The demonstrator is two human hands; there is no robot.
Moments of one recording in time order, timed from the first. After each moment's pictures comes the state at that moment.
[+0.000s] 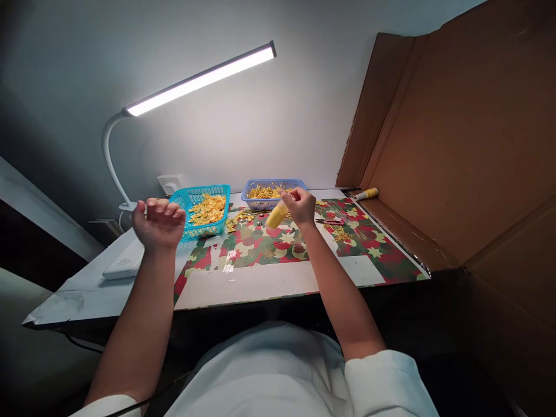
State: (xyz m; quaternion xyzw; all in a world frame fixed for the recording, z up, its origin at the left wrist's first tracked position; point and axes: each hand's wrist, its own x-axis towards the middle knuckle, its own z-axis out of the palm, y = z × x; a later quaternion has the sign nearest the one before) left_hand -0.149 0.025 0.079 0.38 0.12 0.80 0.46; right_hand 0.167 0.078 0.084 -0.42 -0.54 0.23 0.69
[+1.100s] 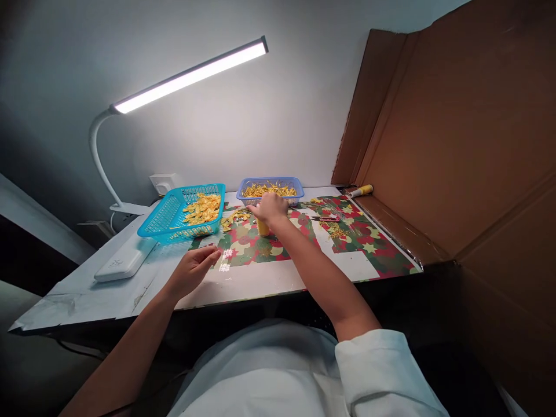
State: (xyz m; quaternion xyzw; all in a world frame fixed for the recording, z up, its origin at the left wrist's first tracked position) left_hand -0.077 -0.054 0.040 0.65 0.52 0.45 0.32; right_hand 0.113 0.074 0.101 -0.62 -0.75 0.01 0.22
